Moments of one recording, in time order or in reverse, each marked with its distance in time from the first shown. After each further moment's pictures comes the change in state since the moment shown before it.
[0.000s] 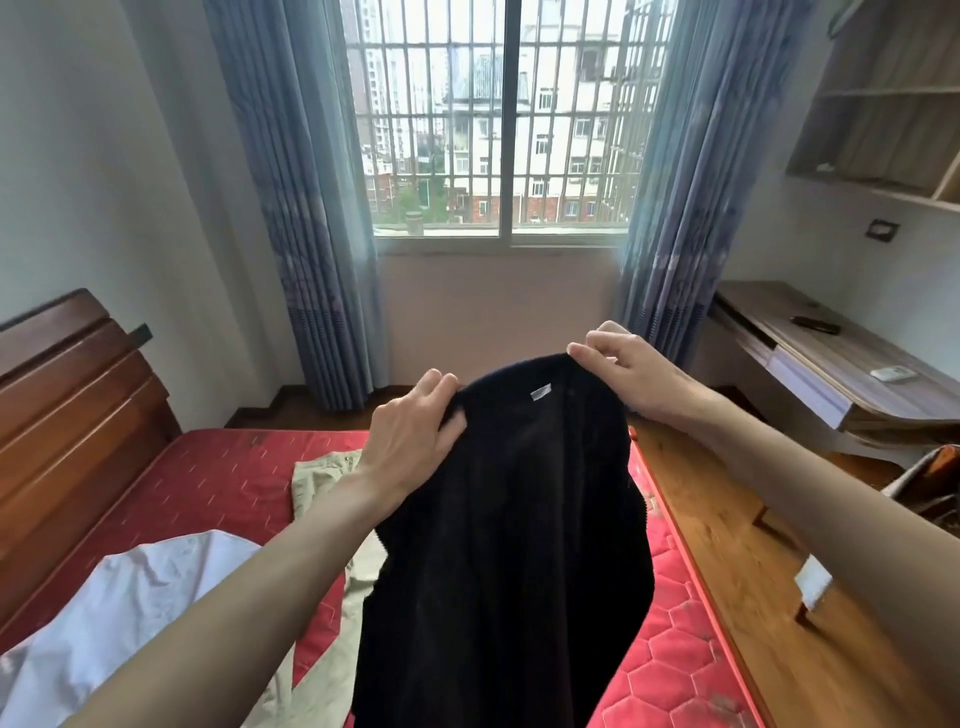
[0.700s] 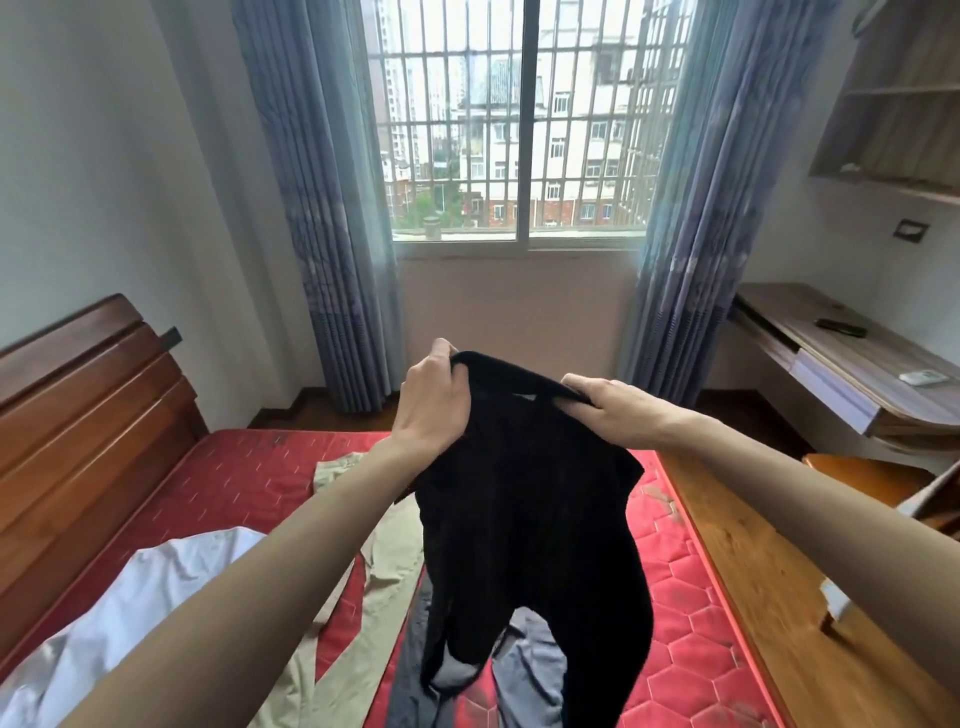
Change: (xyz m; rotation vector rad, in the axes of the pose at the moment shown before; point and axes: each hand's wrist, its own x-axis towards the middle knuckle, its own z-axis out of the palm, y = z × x) left_hand 0.031 0.020 -0.040 -0.370 -0.089 -0.500; right_hand -0.005 -0.024 0.039 -0.275 -0.301 0.114
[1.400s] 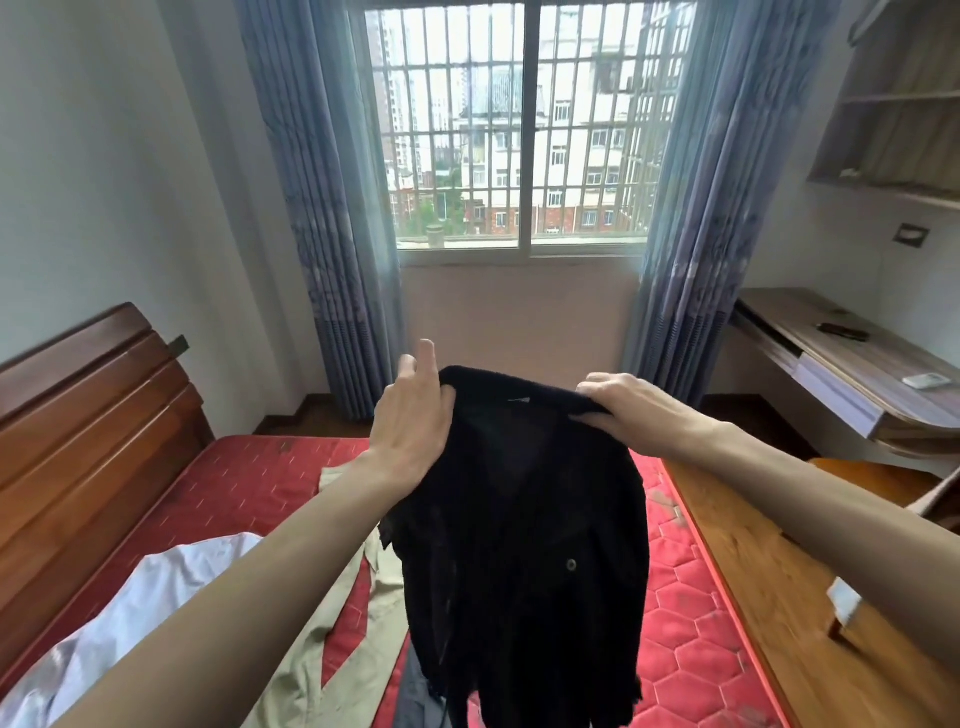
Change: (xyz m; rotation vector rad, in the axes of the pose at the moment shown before) left_hand -0.011 -0.019 -0.014 0.367 0.109 0.120; right_hand -0.010 0.009 -0.006 -0.204 0.156 -0.251
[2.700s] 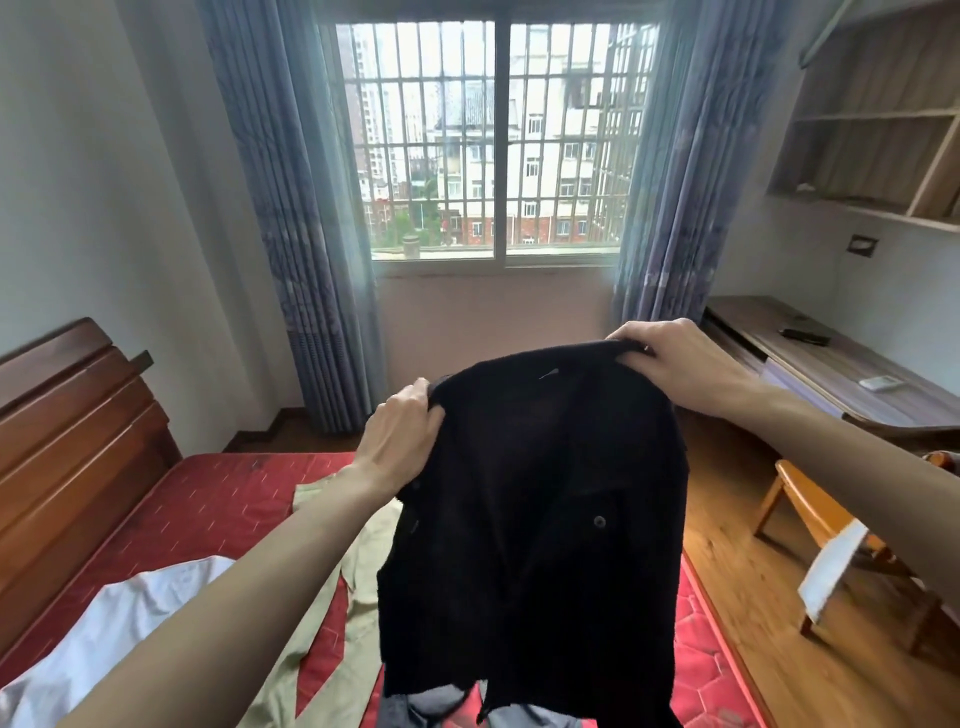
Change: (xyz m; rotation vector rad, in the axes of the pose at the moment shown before) left_hand 0.018 -0.018 0.035 -0.061 -0.112 0.117; right_hand -0.021 0.025 -0.079 0.023 0.219 0.181
